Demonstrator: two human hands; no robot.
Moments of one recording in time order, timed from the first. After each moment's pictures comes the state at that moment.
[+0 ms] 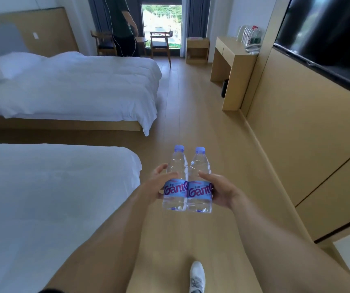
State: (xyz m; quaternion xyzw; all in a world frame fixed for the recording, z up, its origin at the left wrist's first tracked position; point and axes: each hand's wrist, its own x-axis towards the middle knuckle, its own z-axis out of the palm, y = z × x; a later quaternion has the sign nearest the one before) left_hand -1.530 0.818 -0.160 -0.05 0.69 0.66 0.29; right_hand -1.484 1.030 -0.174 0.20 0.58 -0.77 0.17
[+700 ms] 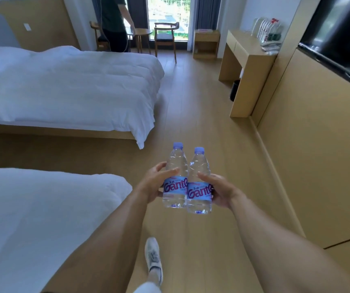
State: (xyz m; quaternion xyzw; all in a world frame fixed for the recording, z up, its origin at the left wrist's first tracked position) left_hand -1.827 0.932 -0.168 -0.07 0.67 0.69 0.28; right_hand -1.782 1.149 -0.176 0.18 0.58 -0.77 0.20
